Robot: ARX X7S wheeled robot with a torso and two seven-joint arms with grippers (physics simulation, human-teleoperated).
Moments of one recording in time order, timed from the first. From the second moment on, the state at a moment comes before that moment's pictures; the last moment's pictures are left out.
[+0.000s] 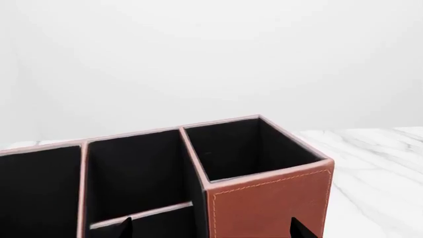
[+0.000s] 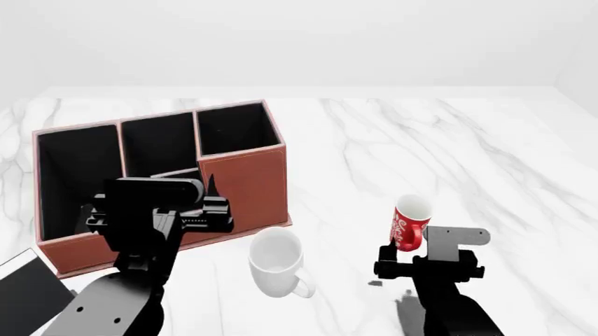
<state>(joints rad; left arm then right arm) -0.35 -0.25 0.09 0.52 -0.33 -0.83 -0.26 0.40 0.22 -0.10 0.36 0.24 0.38 0.12</state>
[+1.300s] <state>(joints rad) -0.35 -0.27 0.10 0.50 -0.36 -0.81 -0.28 0.69 0.16 -0.27 0.66 0.20 0.17 -0.03</state>
